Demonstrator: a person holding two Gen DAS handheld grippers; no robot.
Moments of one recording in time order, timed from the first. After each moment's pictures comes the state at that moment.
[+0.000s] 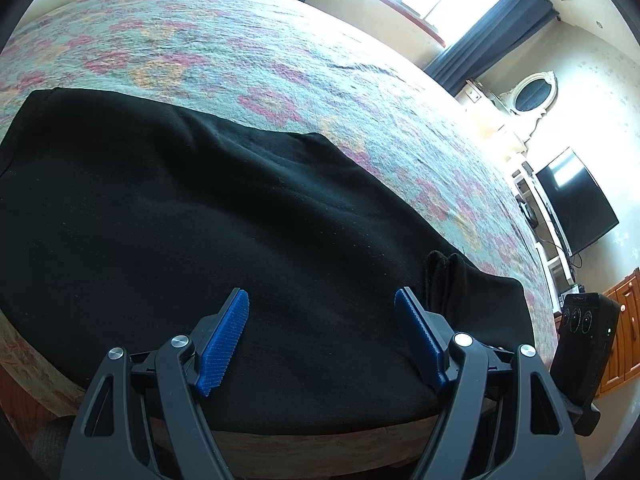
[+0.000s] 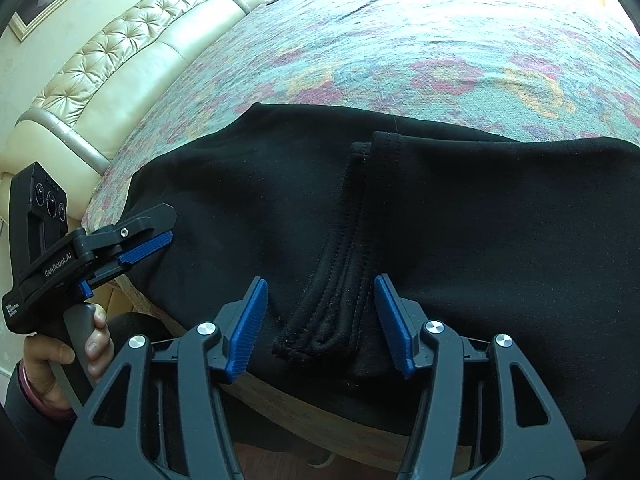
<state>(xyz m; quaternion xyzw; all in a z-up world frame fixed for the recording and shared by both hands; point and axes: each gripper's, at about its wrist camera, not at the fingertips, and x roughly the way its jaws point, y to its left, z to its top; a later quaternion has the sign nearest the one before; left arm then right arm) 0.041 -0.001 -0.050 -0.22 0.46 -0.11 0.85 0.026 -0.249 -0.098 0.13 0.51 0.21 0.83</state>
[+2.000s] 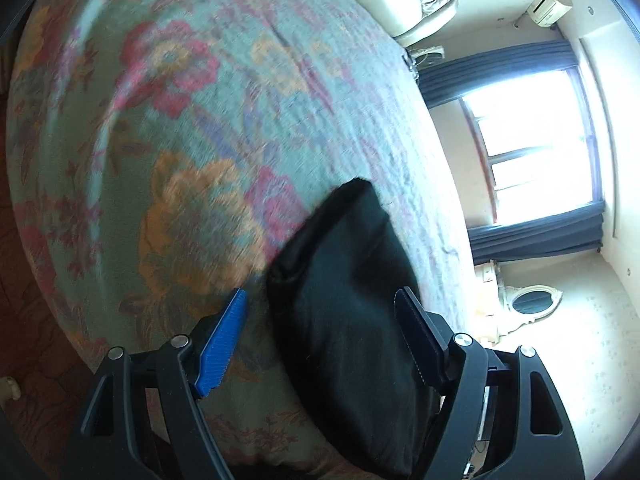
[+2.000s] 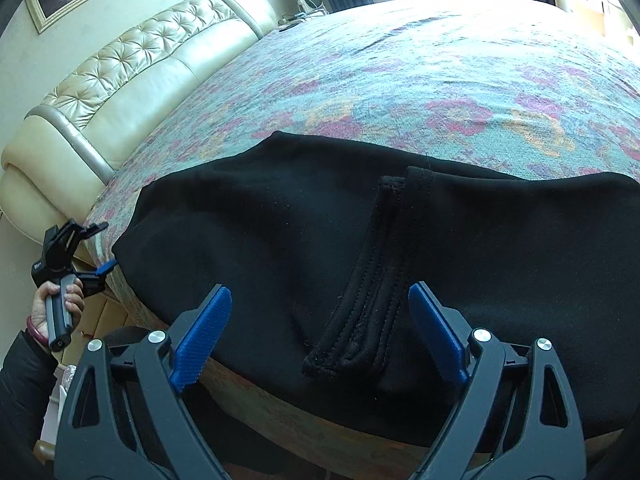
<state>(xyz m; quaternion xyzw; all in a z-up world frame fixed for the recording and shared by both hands) -0.024 0.294 -0.078 -0.52 0.34 0.02 0.78 0.017 -0.235 -0.087 0.12 0.45 0.21 0.86</state>
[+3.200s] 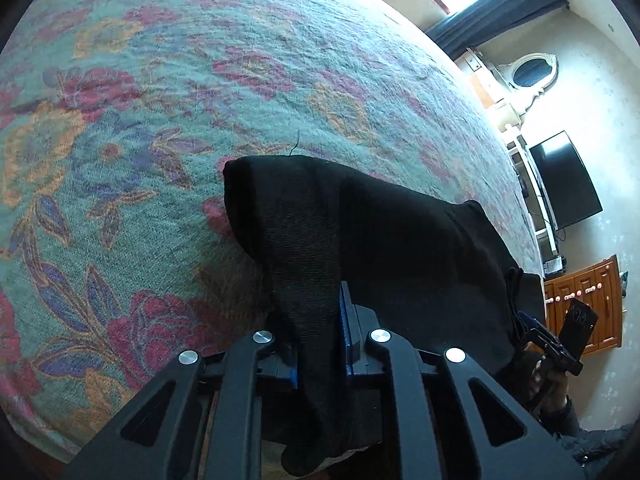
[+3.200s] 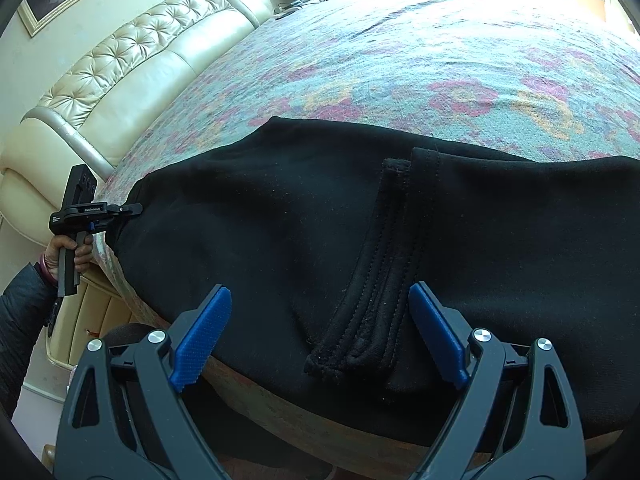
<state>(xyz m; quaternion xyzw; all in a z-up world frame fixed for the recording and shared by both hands) 0.099 0.250 -0.062 -0.21 0.54 -0.18 0.80 0.023 -0.234 -0.096 0.14 0.47 0.22 0.84</state>
